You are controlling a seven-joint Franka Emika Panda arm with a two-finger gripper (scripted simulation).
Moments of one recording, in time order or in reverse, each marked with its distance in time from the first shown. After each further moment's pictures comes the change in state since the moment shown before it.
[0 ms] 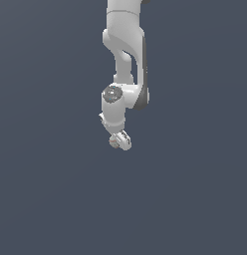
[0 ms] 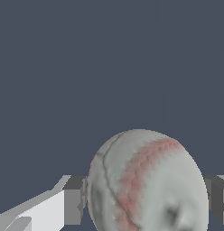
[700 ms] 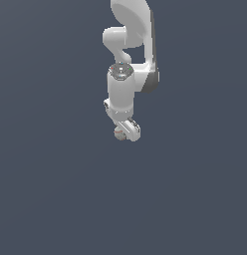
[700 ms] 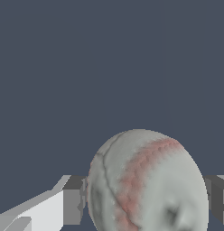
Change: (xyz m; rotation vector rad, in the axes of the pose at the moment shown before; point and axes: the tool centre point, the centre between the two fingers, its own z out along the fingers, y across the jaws) arm -0.021 -0.023 -0.084 -0.001 0.000 0.001
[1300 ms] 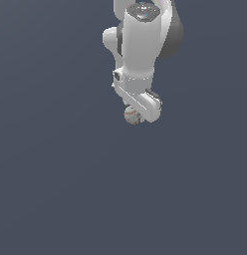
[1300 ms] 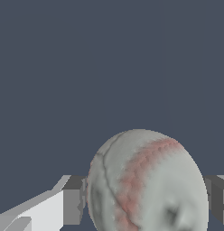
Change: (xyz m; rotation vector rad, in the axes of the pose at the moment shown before) arm -0.031 -0.035 -0.128 -0.001 0.003 0.001
